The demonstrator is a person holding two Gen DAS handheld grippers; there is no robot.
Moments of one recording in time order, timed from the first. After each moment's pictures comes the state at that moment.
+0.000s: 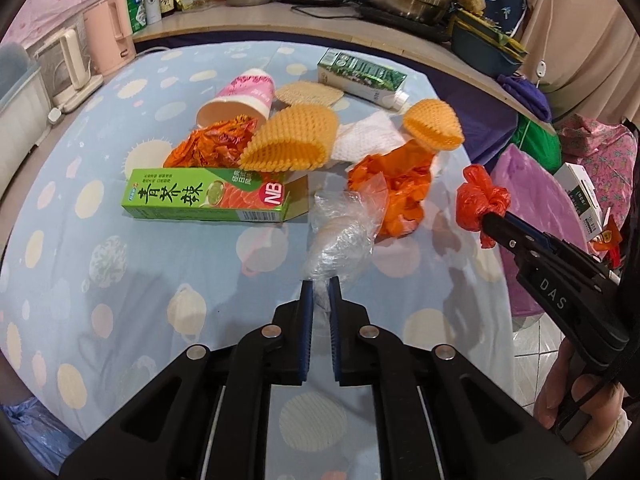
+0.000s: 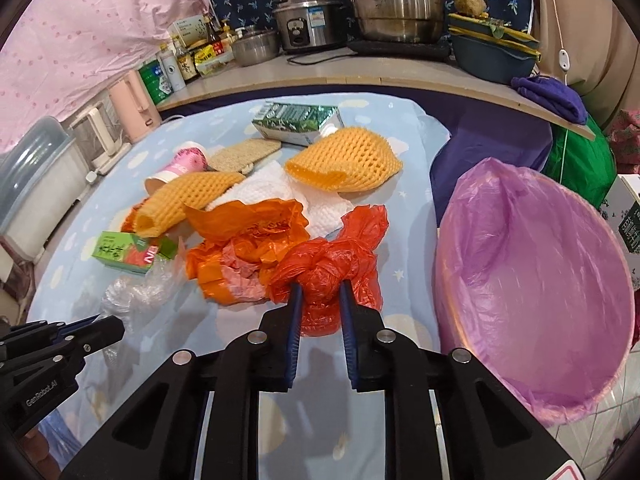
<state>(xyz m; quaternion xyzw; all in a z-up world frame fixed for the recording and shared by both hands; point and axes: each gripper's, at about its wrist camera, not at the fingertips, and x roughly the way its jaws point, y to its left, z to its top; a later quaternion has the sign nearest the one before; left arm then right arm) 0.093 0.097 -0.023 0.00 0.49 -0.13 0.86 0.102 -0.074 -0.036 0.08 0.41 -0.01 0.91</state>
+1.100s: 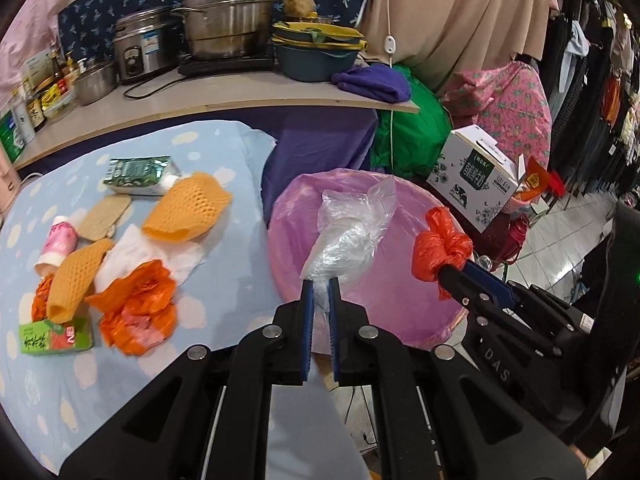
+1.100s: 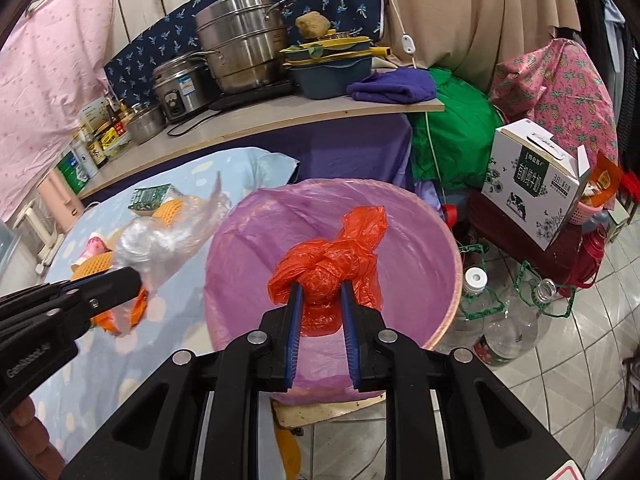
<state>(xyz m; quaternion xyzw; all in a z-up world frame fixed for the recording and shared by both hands) 0.076 -0.117 0.020 0.09 0.41 -0.31 0.85 0.014 -0.231 -0.013 0.16 0.36 -0.17 0.90</state>
